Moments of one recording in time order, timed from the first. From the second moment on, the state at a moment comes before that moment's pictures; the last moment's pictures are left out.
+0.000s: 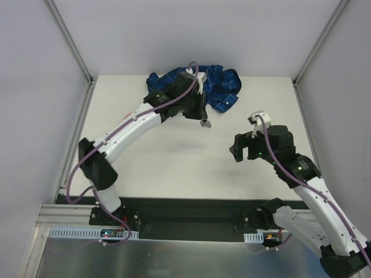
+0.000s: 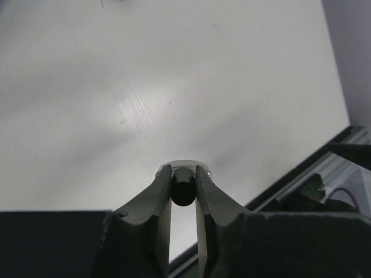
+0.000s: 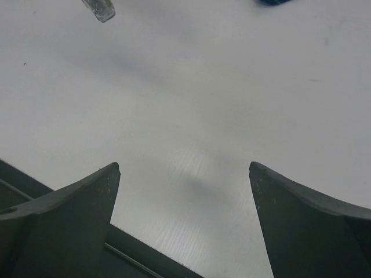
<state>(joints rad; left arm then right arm) -0.75 1.83 1.83 -0.73 0.10 -0.46 0.44 0.74 0.90 -0.73 -0.04 0.11</state>
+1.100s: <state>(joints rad) -0.74 1.38 1.44 -0.84 0.23 -0.81 0.89 1.07 0.78 -0.04 -0.21 -0.02</state>
